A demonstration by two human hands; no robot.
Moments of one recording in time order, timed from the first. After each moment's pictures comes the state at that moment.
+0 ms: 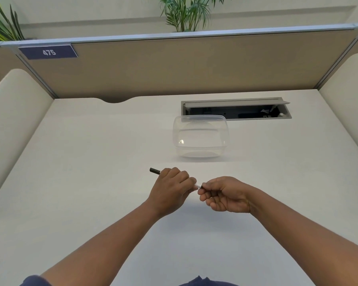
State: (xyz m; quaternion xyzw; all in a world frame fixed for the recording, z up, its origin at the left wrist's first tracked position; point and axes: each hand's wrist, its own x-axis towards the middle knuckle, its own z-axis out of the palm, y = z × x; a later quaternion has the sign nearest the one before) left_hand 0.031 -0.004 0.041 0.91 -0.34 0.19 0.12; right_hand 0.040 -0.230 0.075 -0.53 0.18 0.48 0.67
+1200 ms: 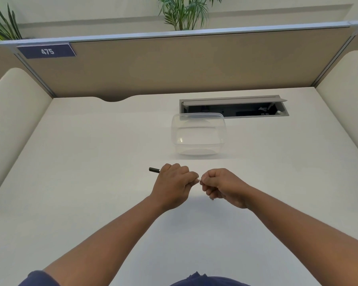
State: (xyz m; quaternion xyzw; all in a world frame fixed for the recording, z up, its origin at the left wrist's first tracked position) left_hand 0.027 -0.020 0.060 0.94 -0.27 0.09 0.18; right_hand 0.031 -0.226 0.079 -0.69 0.08 0.34 0.63
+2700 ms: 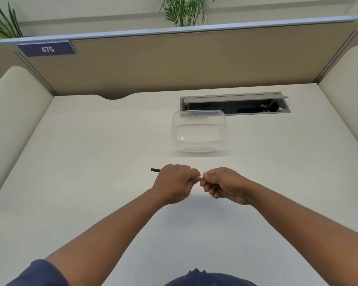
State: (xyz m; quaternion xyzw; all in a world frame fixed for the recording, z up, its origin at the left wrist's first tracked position) left_hand 0.034 -0.023 0.071 0.94 -0.29 -0.02 0.17; right_hand 0.033 -0.231 0.088 -0.67 0.08 0.40 0.62
